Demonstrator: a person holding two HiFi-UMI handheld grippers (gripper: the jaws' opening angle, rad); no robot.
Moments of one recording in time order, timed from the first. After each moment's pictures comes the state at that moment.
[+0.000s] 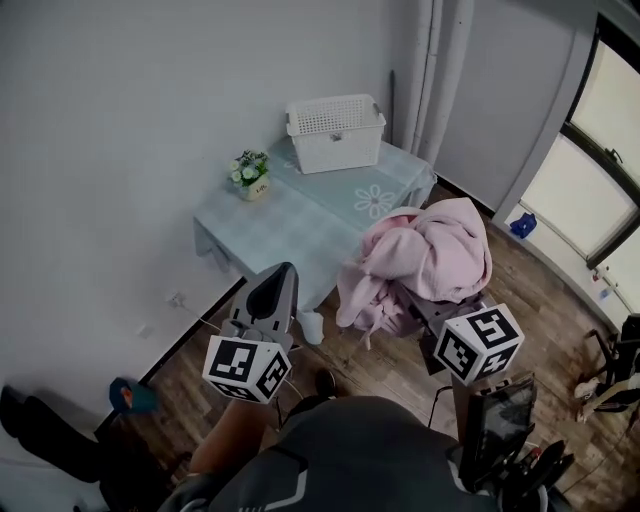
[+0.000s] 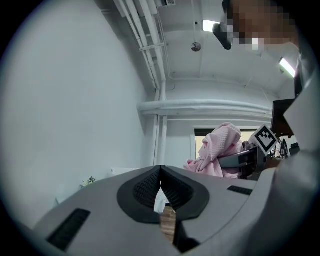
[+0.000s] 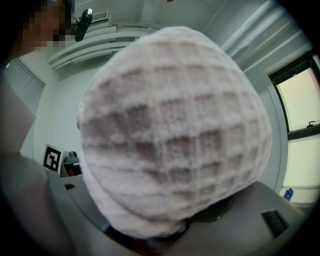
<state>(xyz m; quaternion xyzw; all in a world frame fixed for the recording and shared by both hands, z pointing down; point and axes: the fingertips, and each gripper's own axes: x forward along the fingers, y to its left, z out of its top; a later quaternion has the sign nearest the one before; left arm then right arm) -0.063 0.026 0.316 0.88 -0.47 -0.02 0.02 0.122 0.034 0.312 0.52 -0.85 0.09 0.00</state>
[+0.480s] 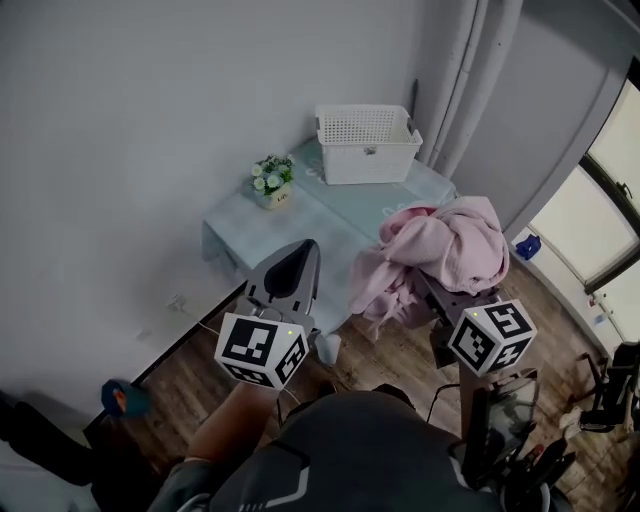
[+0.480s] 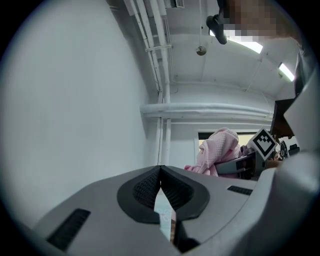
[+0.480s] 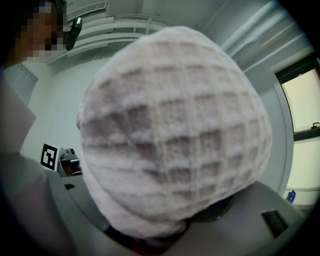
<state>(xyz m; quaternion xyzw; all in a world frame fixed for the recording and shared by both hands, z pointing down) -0.126 -0.117 0.294 0.89 -0.46 -0.03 0.02 0.052 -0.108 0.302 0.53 -0.84 0.11 0.02</state>
